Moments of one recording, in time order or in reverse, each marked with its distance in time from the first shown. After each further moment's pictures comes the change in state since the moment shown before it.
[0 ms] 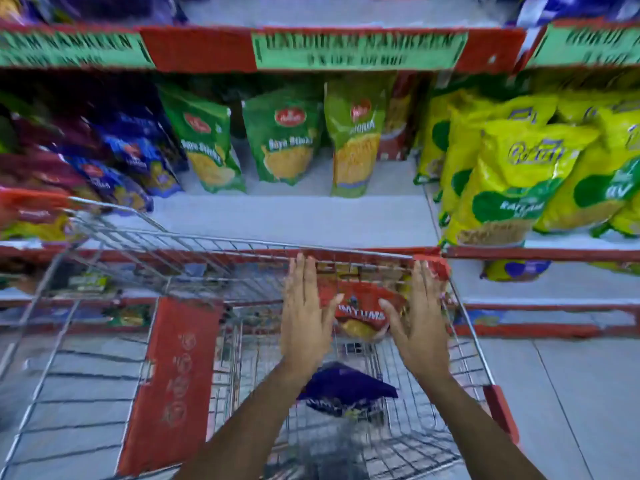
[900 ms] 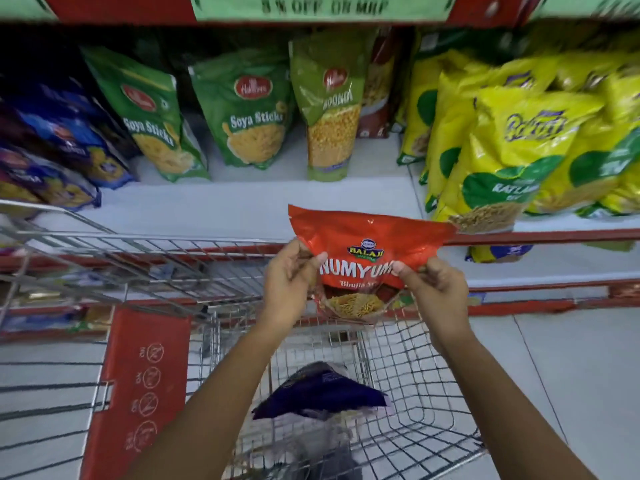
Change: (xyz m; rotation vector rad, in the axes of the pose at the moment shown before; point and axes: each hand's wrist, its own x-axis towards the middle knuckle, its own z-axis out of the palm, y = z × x) left_hand 0.067 0.014 0.001 -0.831 -0.114 -0.193; right_hand 0.053 0.018 -0.024 0.685 0.083 0.393
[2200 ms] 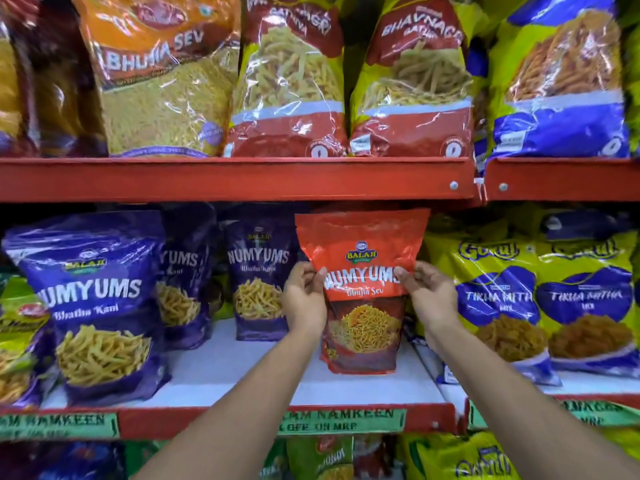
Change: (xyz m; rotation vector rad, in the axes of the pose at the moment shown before) left_hand 0.258 0.349 0.075 -0.010 0.380 0.610; right_hand 0.268 -0.378 0.014 0.332 0.081 -0.665
